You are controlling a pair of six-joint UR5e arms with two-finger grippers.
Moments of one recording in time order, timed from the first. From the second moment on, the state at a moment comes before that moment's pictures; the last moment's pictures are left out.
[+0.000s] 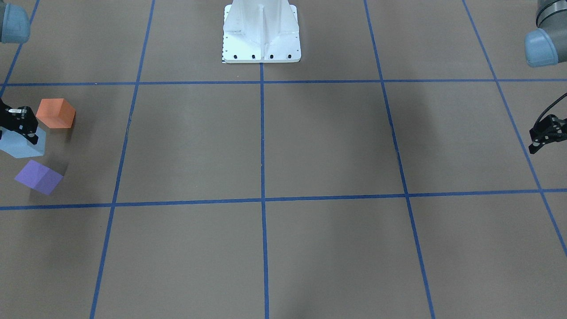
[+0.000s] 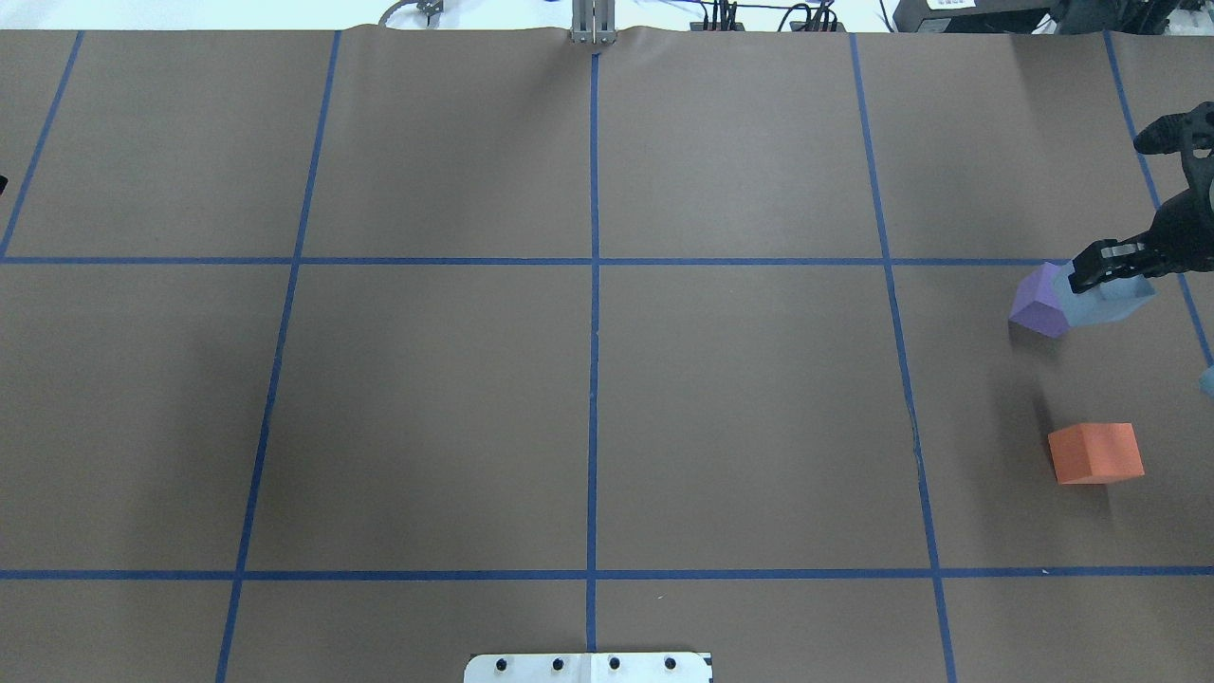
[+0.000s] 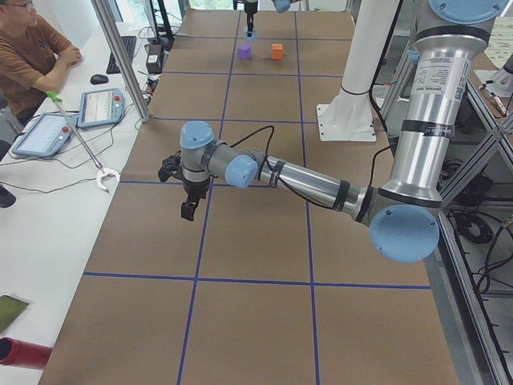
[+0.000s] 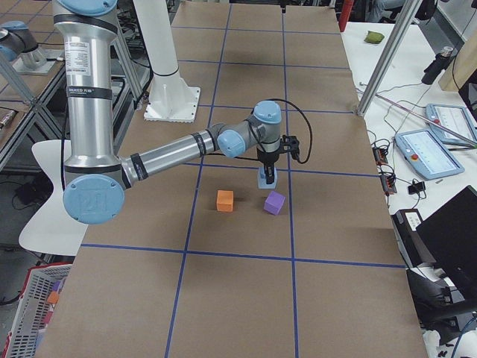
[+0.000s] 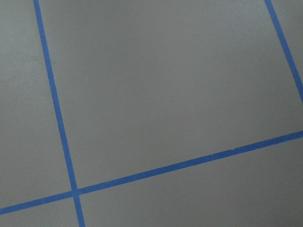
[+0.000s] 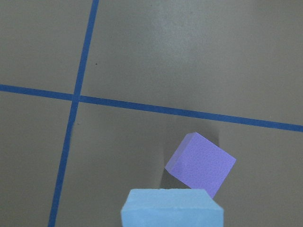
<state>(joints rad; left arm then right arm) -1.31 -1.72 -1.71 -1.73 -2.20 -0.21 1.10 -1.57 1.89 -1.40 2.16 0.57</state>
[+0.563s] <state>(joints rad) -1.31 -1.73 -1.70 -1.74 -2.19 -0.21 1.09 -1.56 1.83 -1.40 2.18 0.57</state>
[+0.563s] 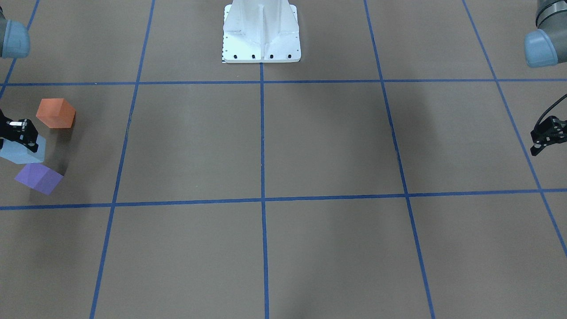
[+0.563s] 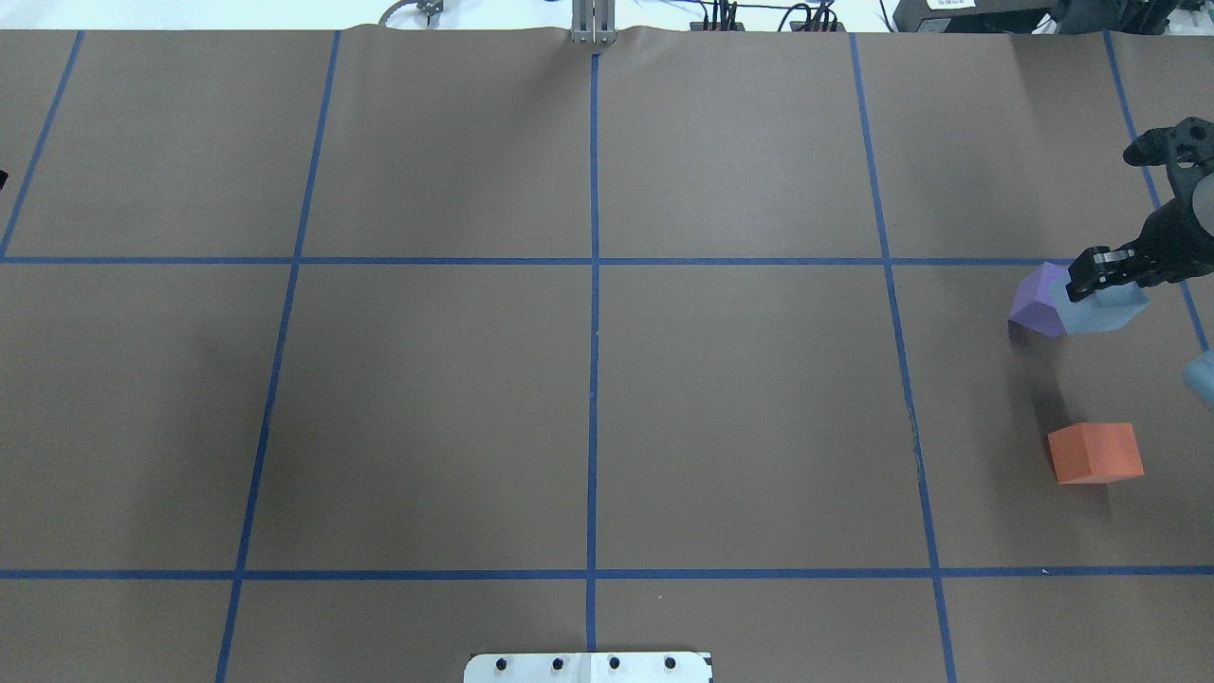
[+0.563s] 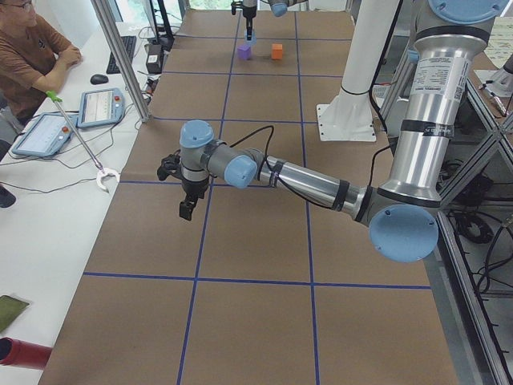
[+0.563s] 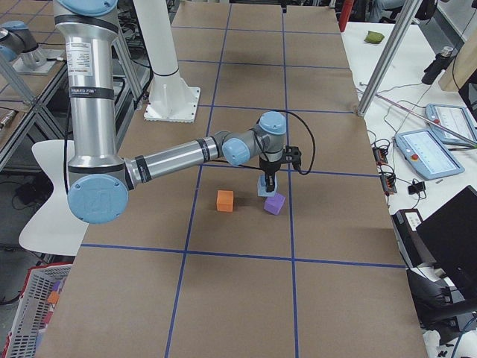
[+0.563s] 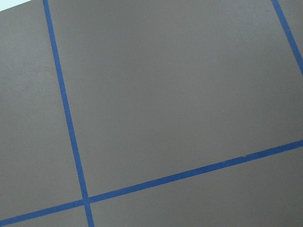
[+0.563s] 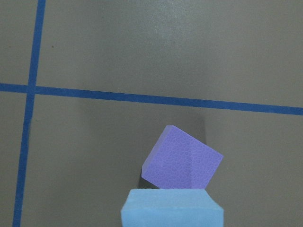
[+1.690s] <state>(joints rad) -1.31 -1.73 -1.71 -1.74 -2.19 -0.21 1.00 -1.59 1.77 -1.40 2.19 0.58</state>
